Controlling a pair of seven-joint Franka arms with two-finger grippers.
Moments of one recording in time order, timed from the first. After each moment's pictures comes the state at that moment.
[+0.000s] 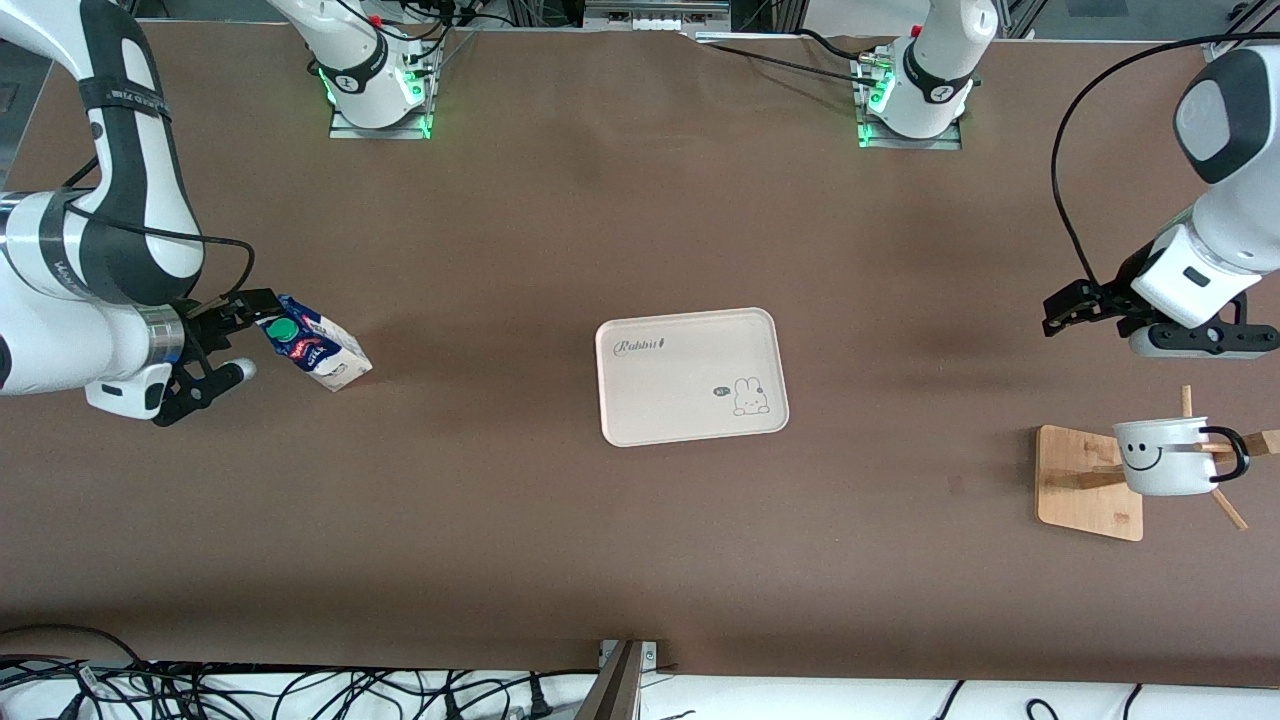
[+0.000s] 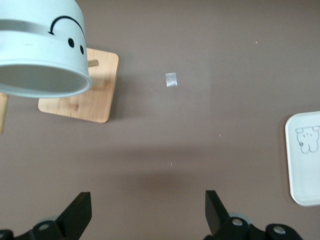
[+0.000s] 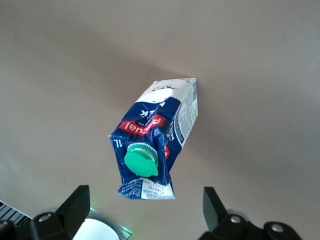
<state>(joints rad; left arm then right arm) -0.03 0.02 0.09 -1.98 -0.03 2.12 0.05 -0.03 0.44 0.03 -1.52 0.02 1.54 -0.53</state>
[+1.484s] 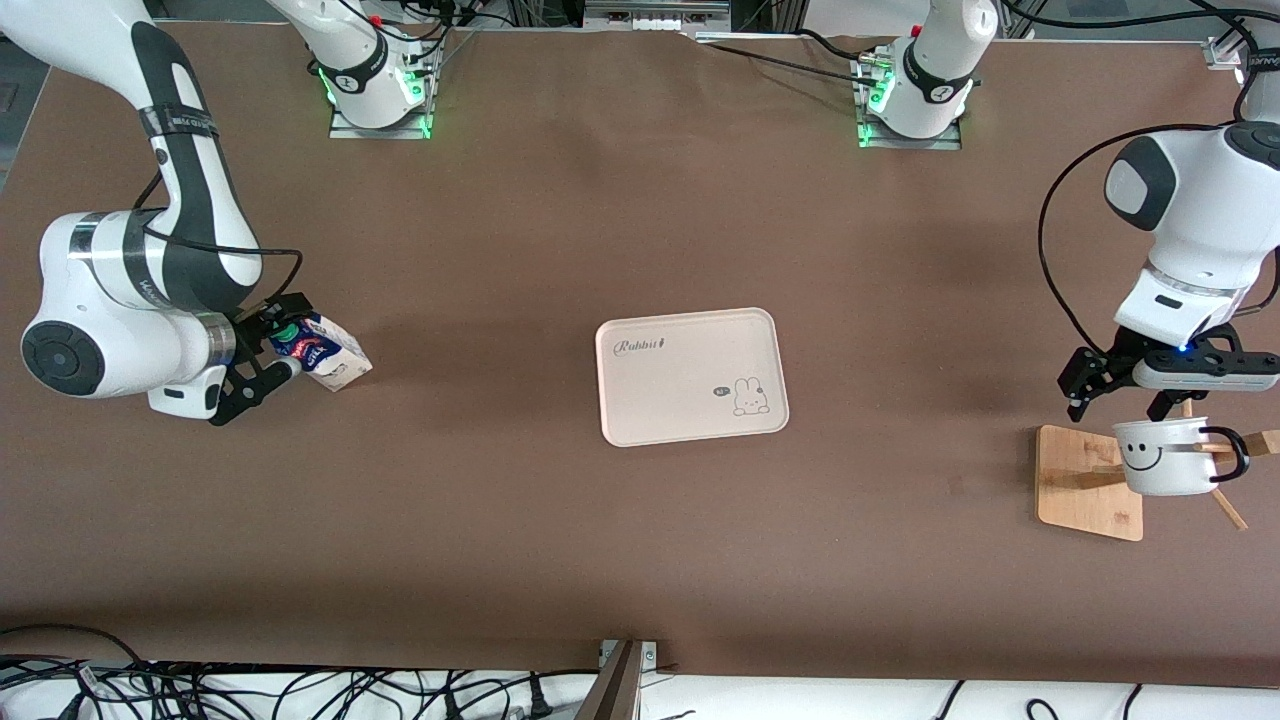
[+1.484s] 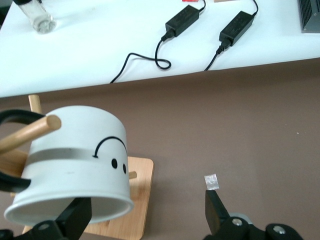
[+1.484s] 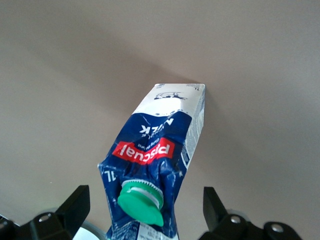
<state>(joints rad) 0.02 0.14 0.09 -2.14 0.08 2.84 0.11 0.01 0.45 0.03 -1.64 -0.02 1.66 -0.56</state>
